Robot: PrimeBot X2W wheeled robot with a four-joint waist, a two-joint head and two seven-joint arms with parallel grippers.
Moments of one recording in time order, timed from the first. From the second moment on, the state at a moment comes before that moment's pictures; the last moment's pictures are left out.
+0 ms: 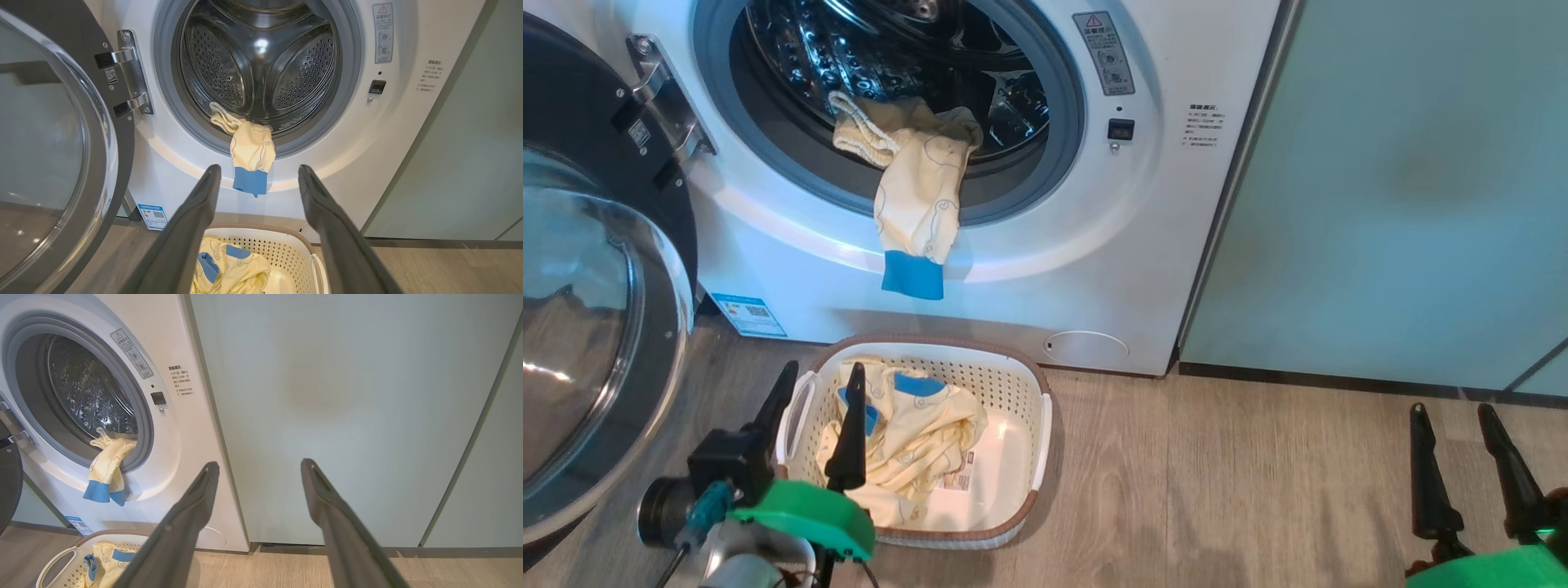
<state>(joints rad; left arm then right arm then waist) 0.00 0.33 -0.27 -0.02 -0.42 0.27 -0.25 0.10 -0.04 -0.05 0.05 0.17 0.13 -0.26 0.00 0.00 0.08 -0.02</state>
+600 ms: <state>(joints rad) 0.00 0.33 -0.26 -0.01 -0.42 0.27 -0.25 0.10 -0.04 -0.05 0.05 0.17 0.13 -0.26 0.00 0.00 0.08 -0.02</state>
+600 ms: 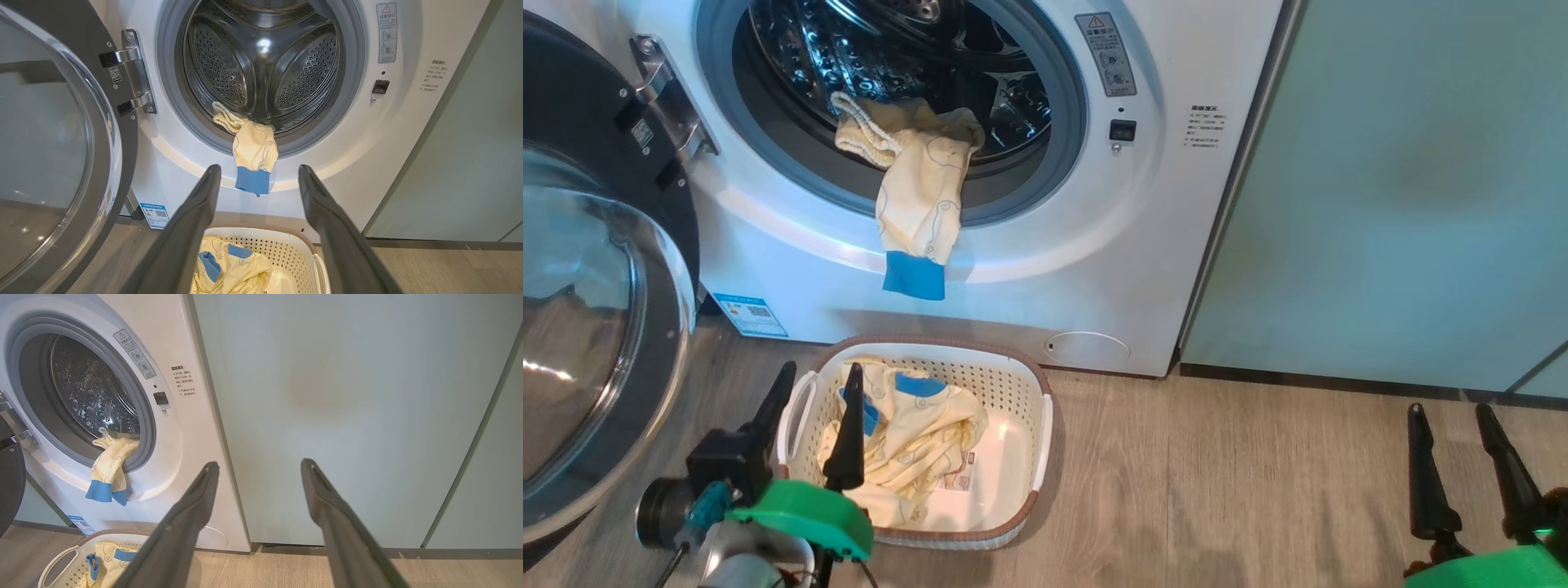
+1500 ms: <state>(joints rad) -0.26 0.33 -0.23 0.21 -0.47 0.17 -0.25 0.04 -0.04 -0.04 0.01 0.19 0.13 -0.26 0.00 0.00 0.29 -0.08</state>
